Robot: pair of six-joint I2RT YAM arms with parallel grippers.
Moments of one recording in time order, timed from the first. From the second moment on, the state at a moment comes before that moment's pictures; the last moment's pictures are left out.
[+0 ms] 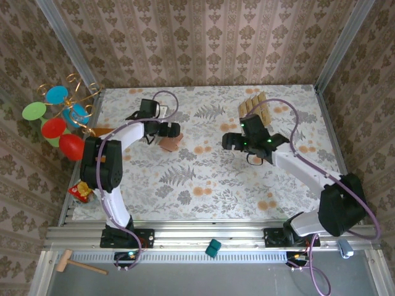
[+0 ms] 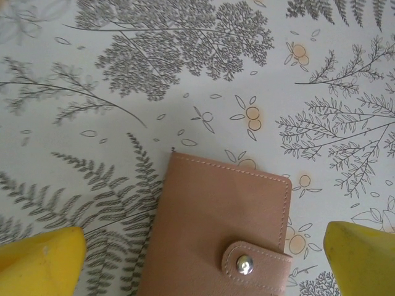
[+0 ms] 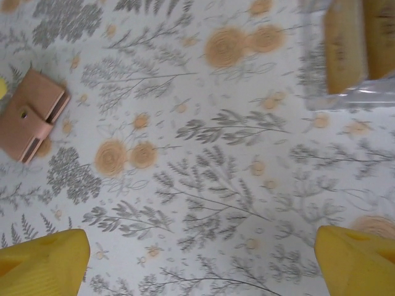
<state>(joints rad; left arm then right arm) -0.27 1.88 1.28 -0.36 0.23 -0.06 0.48 1.43 1.03 -0.47 0.06 0.51</state>
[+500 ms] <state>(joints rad) -0.30 1.95 1.29 -0.37 0.32 -0.07 0.51 1.50 1.05 -0.47 0.02 0.56</state>
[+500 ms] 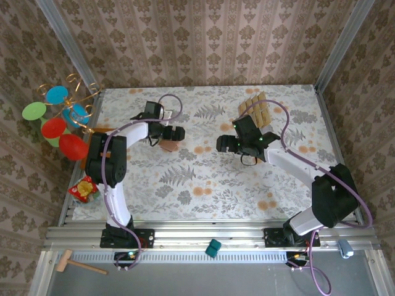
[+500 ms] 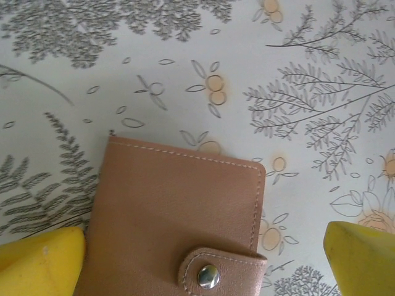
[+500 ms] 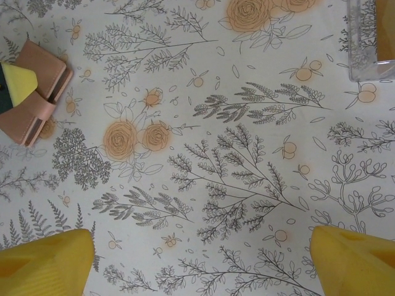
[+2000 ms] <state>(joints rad) -0.51 1.53 0.82 -0.14 0.26 -0.55 0.46 1.58 1.06 -0.50 -0.15 0.55</state>
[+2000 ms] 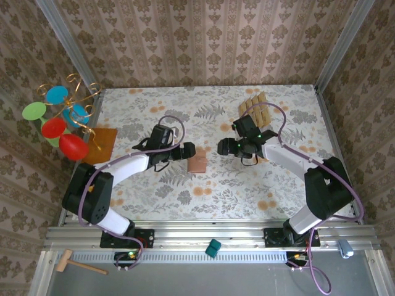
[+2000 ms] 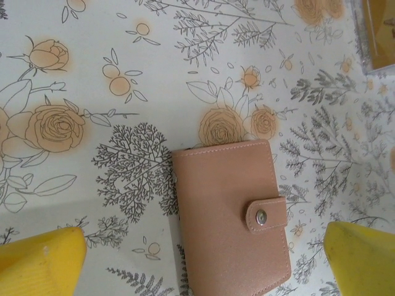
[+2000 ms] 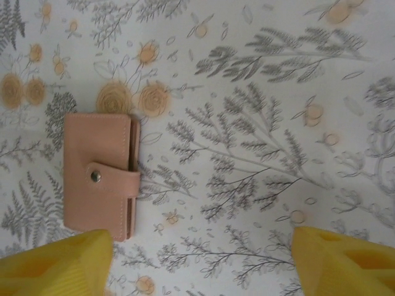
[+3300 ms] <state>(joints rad) -0.60 1.64 0.76 0.09 0.34 -0.69 0.56 1.86 0.99 -0.09 -0.38 0.85</state>
